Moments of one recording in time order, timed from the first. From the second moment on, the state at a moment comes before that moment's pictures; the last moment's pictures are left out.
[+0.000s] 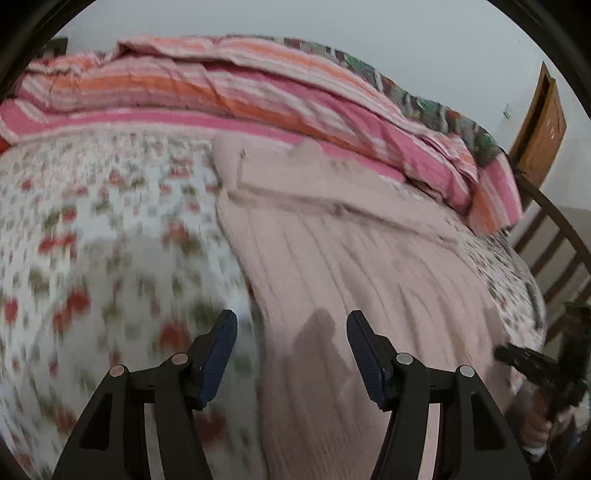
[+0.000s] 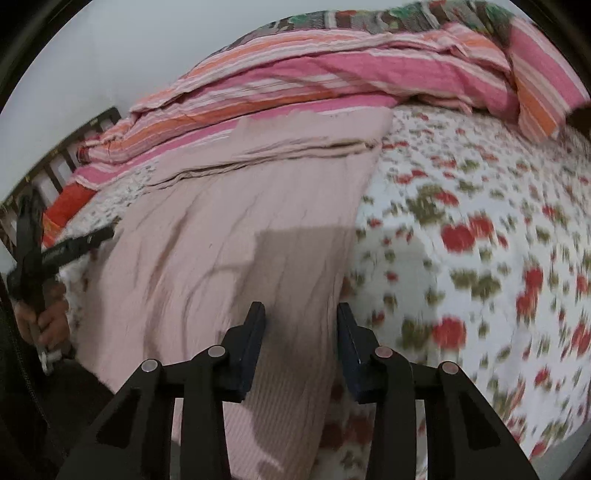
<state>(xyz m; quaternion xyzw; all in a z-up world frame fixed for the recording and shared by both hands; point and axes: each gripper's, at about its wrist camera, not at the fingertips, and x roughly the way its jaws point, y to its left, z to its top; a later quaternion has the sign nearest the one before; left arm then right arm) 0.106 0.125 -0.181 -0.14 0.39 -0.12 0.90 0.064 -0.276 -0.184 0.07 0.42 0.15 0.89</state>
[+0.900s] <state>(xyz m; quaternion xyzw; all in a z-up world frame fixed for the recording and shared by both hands) 0.010 0.117 -0.227 -0.23 0.42 -0.17 0.86 0.003 -0.268 -0.209 0.10 0.43 0.18 0.88</state>
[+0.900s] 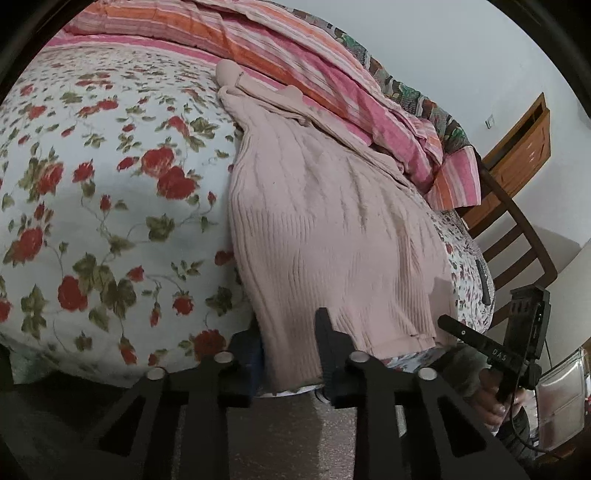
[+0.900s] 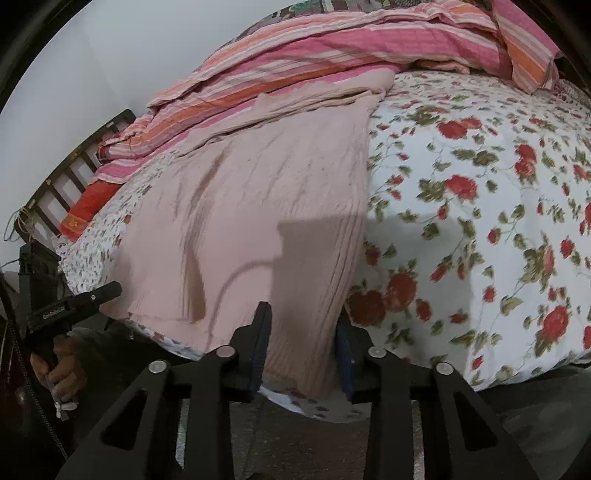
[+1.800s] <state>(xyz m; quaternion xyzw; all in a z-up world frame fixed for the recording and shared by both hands) 0.004 0.157 -0.128 -0.30 0.30 -0.16 0.89 0.001 -0.314 -0.123 0.22 0.33 0.21 0.89</state>
